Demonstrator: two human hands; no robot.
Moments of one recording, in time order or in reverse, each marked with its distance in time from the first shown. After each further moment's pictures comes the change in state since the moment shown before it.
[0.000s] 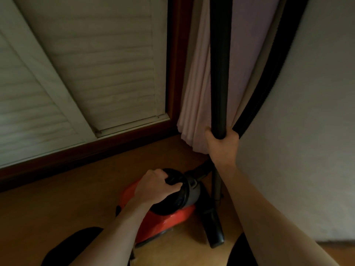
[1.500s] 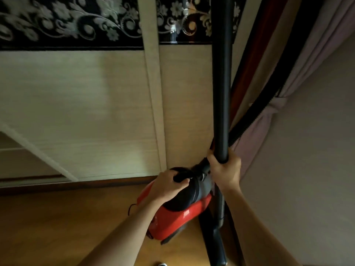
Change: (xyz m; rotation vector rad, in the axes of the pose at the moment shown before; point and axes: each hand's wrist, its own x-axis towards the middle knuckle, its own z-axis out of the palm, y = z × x) left_hand -0.301 0.388 -0.541 -0.190 0.230 -0.147; right_hand 0.026 -0.684 -0.115 0.036 -0.335 0.014
